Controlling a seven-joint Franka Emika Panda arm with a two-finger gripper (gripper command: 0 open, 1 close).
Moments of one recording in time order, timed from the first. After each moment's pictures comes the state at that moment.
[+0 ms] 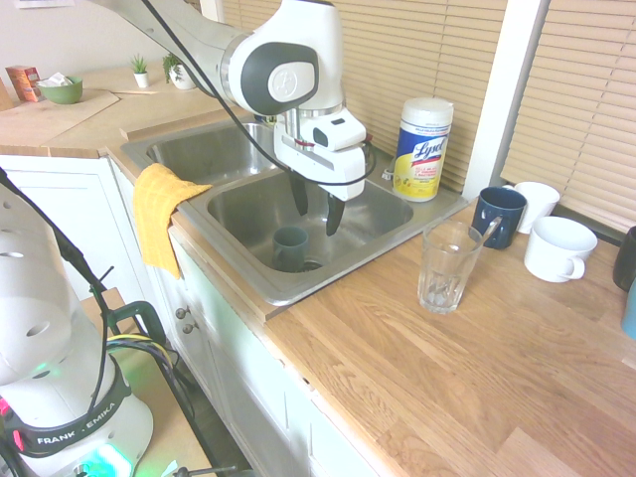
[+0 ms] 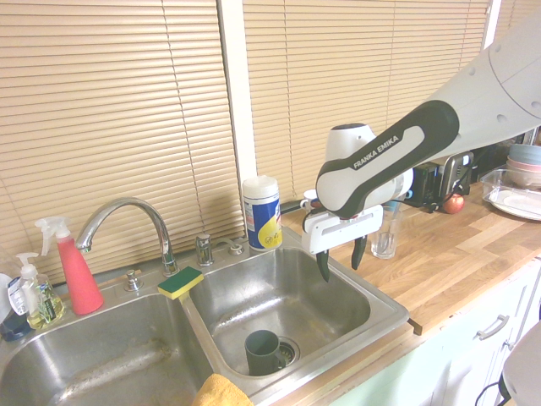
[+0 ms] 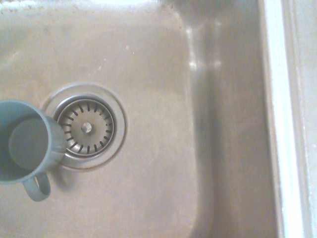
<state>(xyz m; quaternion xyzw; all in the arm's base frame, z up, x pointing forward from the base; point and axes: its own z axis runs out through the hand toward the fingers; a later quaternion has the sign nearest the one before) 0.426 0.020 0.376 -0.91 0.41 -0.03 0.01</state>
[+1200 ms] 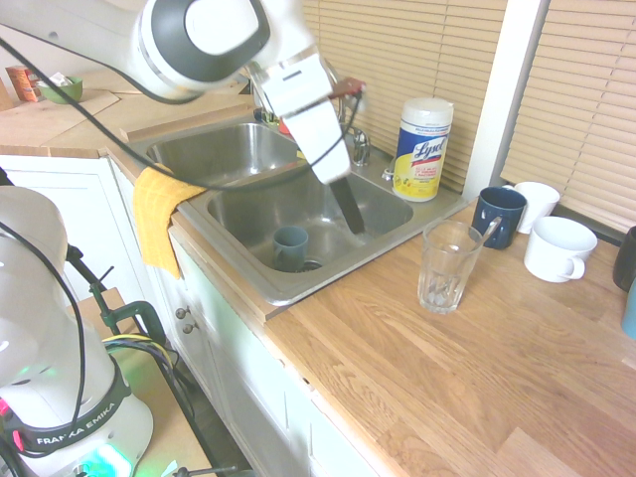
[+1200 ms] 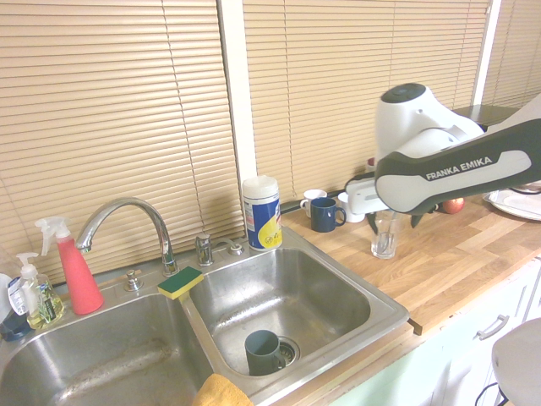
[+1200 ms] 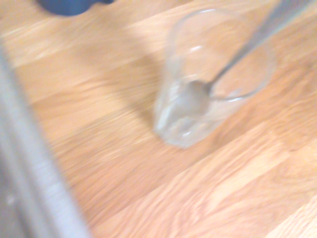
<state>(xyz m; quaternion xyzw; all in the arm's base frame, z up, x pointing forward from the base) 0.345 -0.068 0.455 -0.76 0.61 -0.22 -0.05</state>
